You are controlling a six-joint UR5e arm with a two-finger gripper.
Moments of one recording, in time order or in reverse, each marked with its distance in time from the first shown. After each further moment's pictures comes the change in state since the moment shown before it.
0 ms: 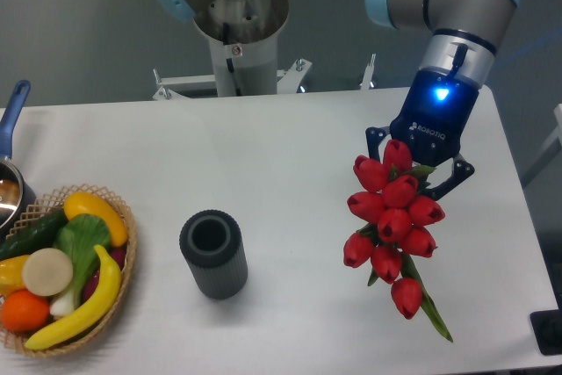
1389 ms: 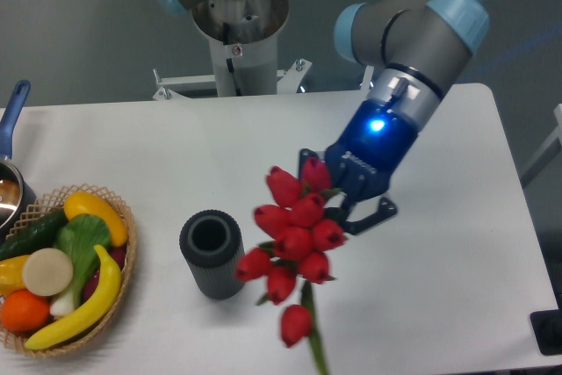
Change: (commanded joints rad) arm -0.169 -0.060 0.026 0.084 -0.322 0.005
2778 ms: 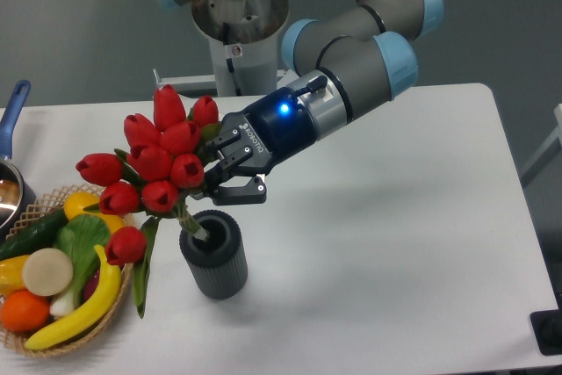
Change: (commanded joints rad) arm -0.071 0.020 -0.118 0.000 -0.241 0.043
